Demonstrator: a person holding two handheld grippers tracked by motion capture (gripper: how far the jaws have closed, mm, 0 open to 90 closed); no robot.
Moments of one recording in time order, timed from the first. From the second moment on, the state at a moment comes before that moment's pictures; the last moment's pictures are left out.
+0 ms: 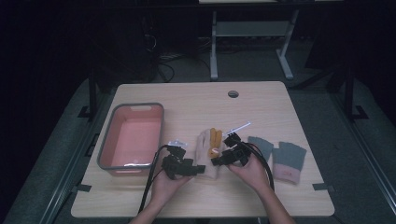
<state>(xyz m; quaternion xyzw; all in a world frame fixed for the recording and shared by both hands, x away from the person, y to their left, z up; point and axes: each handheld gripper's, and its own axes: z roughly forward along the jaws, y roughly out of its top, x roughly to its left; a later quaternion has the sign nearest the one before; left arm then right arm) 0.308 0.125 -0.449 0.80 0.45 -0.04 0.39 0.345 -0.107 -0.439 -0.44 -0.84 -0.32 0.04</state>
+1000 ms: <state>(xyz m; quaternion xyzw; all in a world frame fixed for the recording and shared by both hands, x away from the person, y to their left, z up) 0.317 0.120 -0.458 0.82 0.44 -0.07 0.36 0.344 -0.105 -0.458 -0.52 -0.77 -0.34 0.10</state>
